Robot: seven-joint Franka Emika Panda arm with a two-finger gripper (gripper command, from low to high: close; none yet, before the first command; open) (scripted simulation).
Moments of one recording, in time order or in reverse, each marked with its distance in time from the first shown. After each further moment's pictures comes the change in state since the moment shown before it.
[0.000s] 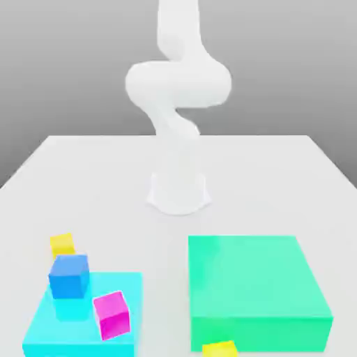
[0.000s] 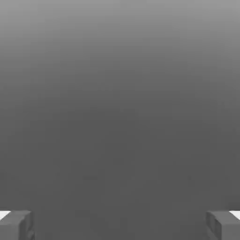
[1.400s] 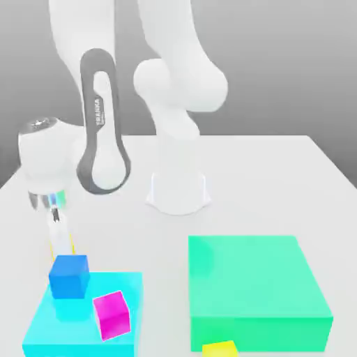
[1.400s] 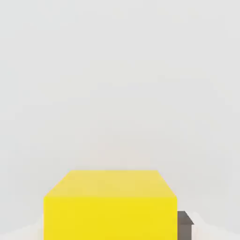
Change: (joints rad) arm -0.559 0.928 -0.128 -0.464 0.223 0.670 0.138
